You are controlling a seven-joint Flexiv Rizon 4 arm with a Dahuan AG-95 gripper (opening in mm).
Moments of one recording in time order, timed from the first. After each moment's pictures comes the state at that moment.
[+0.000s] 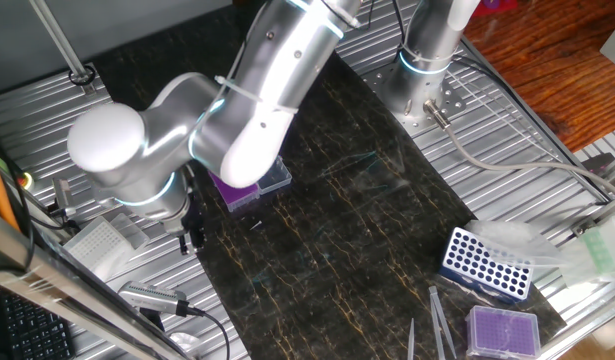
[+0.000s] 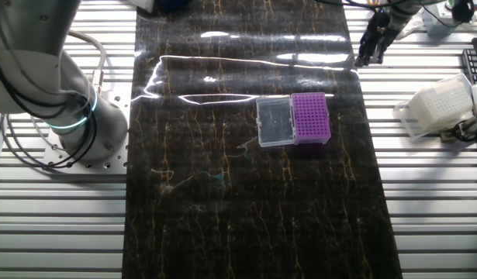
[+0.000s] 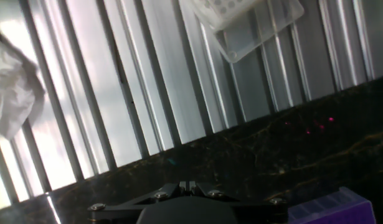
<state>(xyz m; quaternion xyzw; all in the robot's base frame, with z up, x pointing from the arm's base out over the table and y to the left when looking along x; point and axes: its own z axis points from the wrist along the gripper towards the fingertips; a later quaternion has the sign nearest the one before) 0.656 0.153 0.078 -0.13 -0.99 0.02 0.05</state>
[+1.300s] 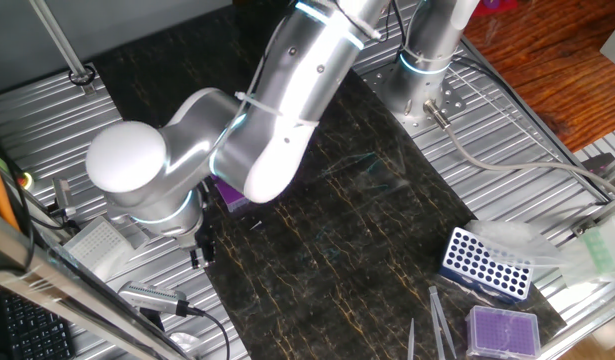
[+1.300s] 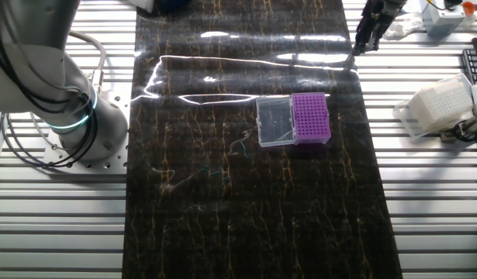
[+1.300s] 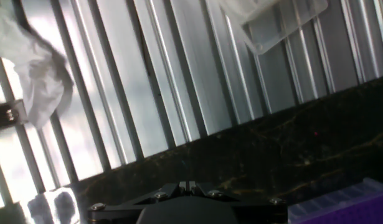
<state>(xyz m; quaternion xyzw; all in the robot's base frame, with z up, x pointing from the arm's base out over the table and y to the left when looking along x) 0.639 0.186 0.083 -0.12 -0.99 0.01 0.04</state>
